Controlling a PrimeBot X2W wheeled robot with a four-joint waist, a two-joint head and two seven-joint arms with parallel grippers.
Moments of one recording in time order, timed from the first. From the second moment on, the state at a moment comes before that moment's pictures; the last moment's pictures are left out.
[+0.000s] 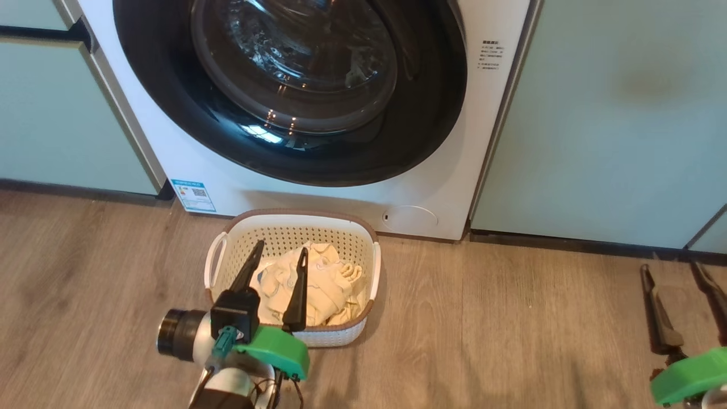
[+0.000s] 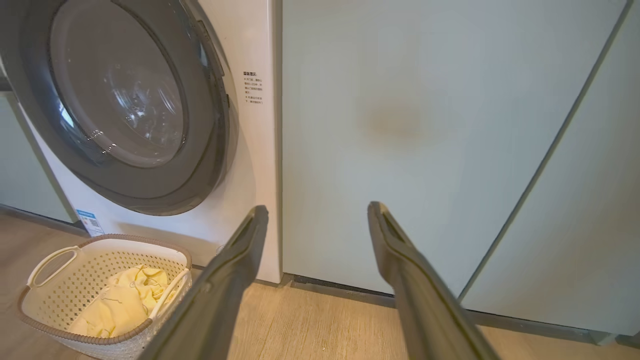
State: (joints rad) left arm -0.18 0.06 -0.30 0.31 -0.13 -0.02 -0.25; right arm -0.02 -0.12 -0.12 0.17 0.04 0.13 -0.19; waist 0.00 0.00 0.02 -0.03
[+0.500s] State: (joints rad) left arm -0.18 0.06 -0.29 0.30 -0.14 -0.02 -0.25; right arm -0.03 -0.12 -0.12 0.17 0.04 0.13 -0.19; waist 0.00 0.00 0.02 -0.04
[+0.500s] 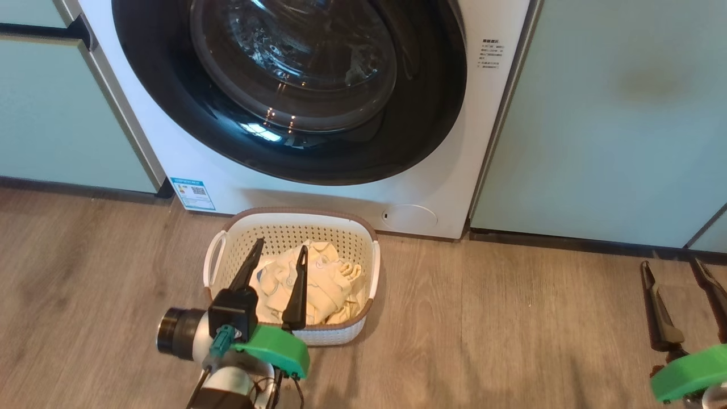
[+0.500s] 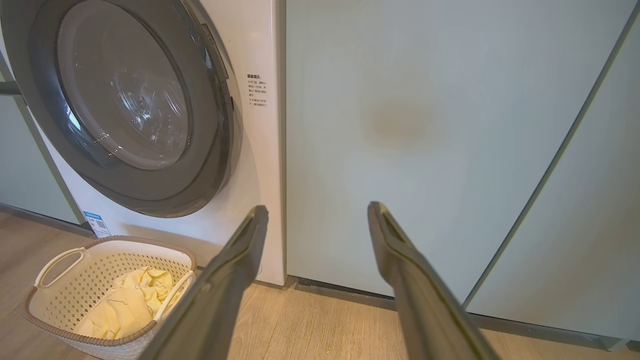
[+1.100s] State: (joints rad) left arm -0.18 0.06 -0.29 0.30 -0.14 -0.02 -0.25; right arm -0.04 -0.12 -0.12 0.17 0.06 0.13 -0.20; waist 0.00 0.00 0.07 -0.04
